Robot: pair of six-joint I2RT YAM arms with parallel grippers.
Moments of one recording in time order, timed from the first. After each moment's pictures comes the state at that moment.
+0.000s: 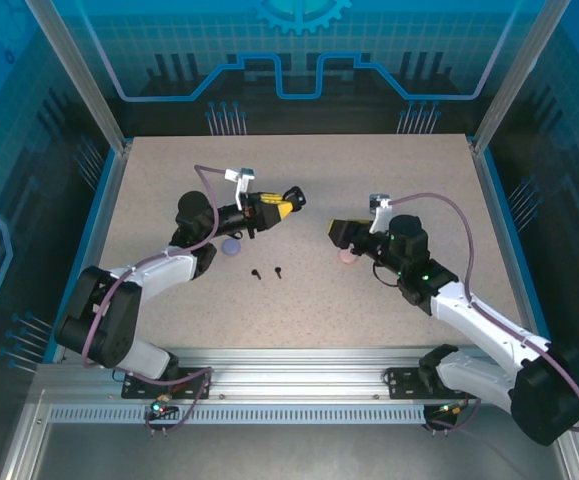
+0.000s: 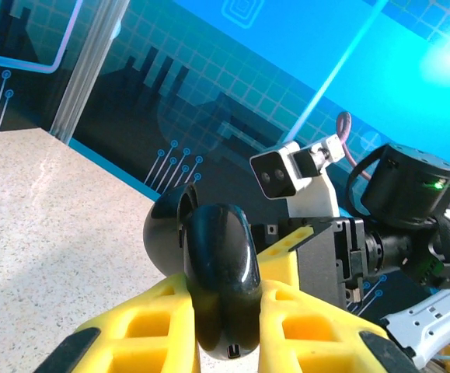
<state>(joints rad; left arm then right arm) -0.33 1.48 0.72 0.95 0.89 -0.67 0.51 1.04 0.60 0.17 -0.17 0.63</state>
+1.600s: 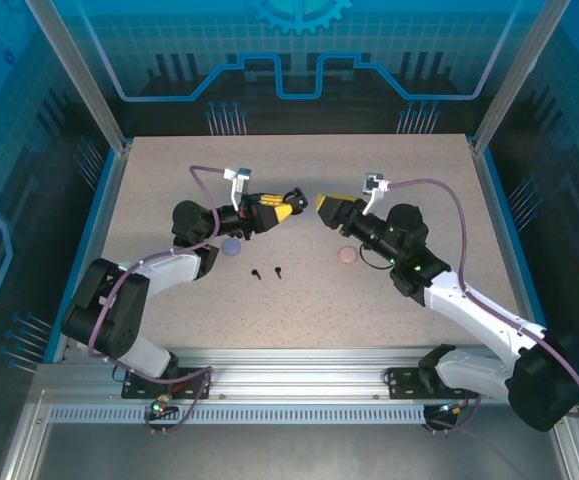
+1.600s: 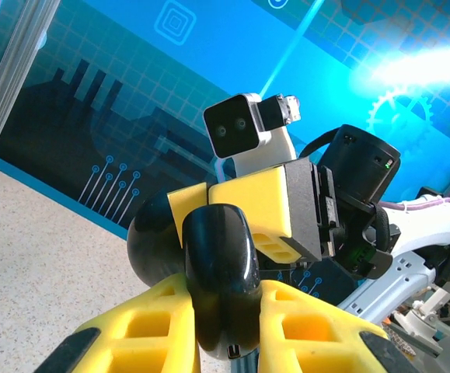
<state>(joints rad) -0.34 1.54 0.72 1.27 1.00 -0.93 0.56 1.13 0.73 0.38 -0.21 0.74</state>
